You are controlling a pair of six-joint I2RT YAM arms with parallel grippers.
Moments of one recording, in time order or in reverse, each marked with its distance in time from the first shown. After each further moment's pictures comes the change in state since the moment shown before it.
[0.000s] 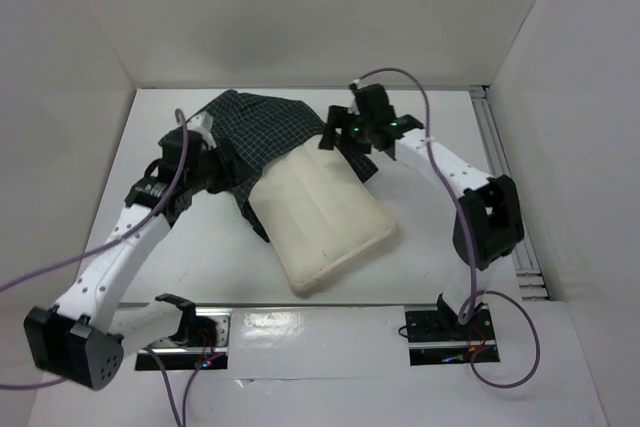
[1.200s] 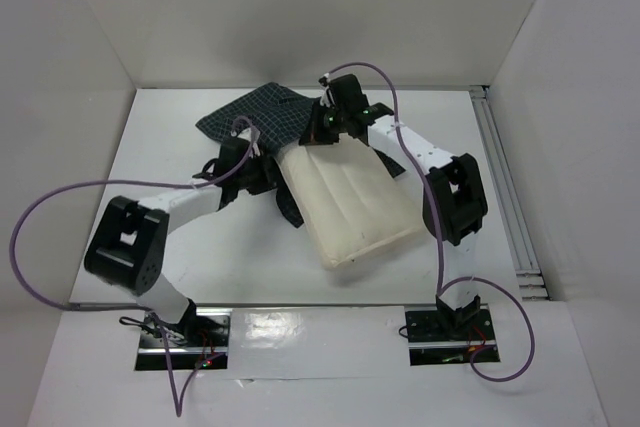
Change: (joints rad) left arm -0.085 0.629 -0.051 0.545 0.059 -0.014; right arm 0.000 0.209 0.202 0.039 -0.200 0.053
